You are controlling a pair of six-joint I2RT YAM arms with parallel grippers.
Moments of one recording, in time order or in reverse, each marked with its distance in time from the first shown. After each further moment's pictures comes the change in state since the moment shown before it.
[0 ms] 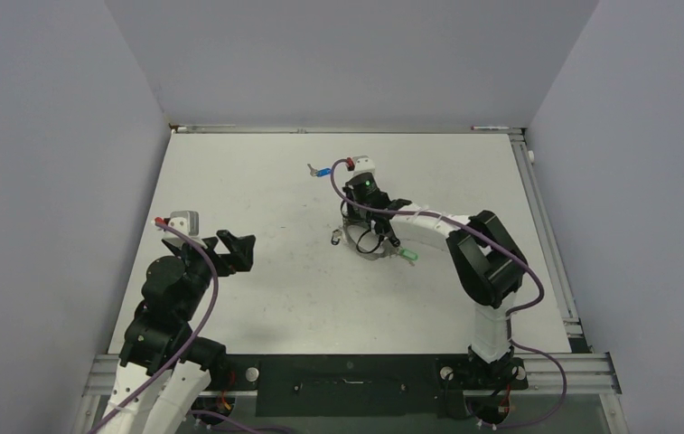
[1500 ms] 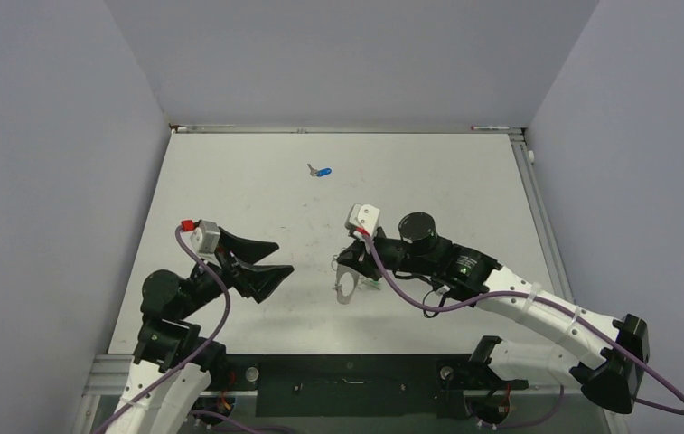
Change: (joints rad) left arm 0.006 -0.049 -0.155 0.455 0.746 -0.165; right arm 0.268 -0.871 -0.317 -0.220 -0.510 -0.452
